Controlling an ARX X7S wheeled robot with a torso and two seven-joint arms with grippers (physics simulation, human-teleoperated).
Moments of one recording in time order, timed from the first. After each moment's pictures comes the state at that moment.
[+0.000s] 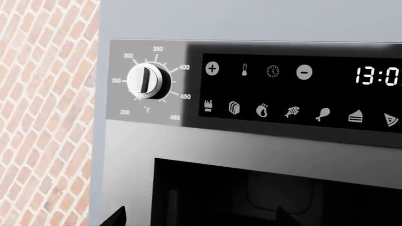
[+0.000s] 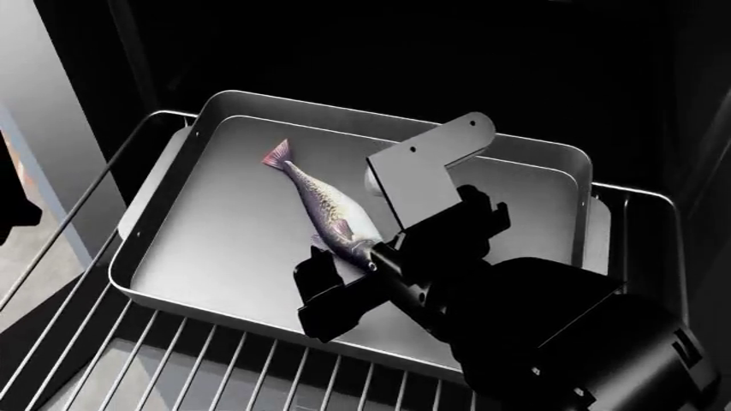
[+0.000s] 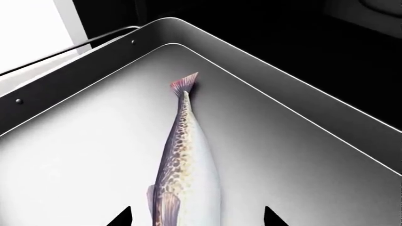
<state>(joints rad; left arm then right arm) -0.89 -0.50 0.00 0.96 -1.40 -1.03 -1.13 1.03 0.44 -0.64 0.00 0.92 0.96 0.11</state>
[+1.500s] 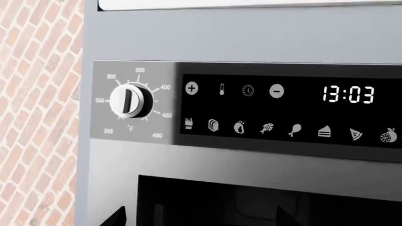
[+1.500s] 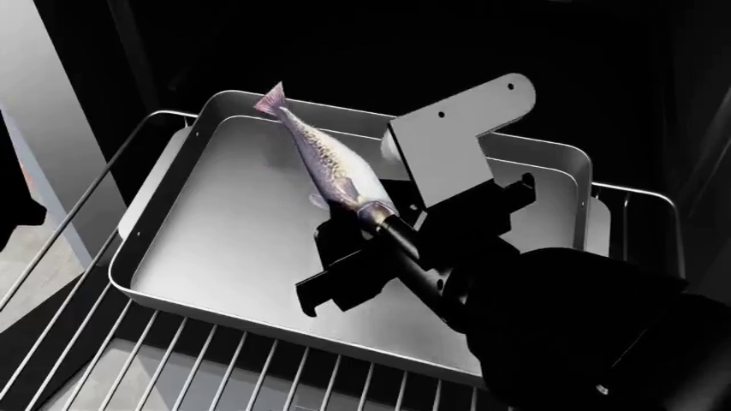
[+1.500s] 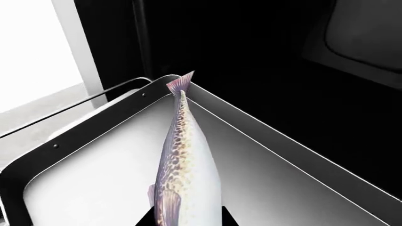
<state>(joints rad) -1.05 -0.52 0.09 0.96 -1.58 -1.02 -1.31 1.03 0.50 -0.53 -0.19 1.07 1.02 0.25</state>
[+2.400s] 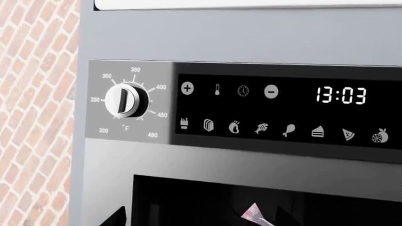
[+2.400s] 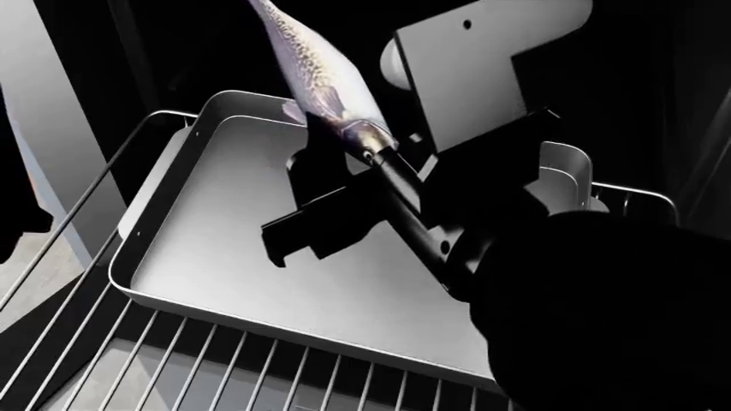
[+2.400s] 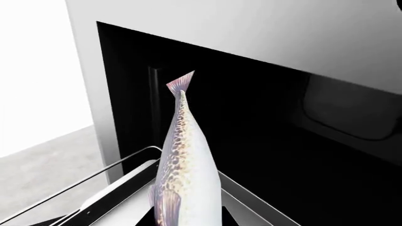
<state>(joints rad) -1.04 -0.52 0.11 0.97 -1.57 -0.99 -1.31 1.13 0.50 -0.37 -0.38 1.30 1.11 0.49</state>
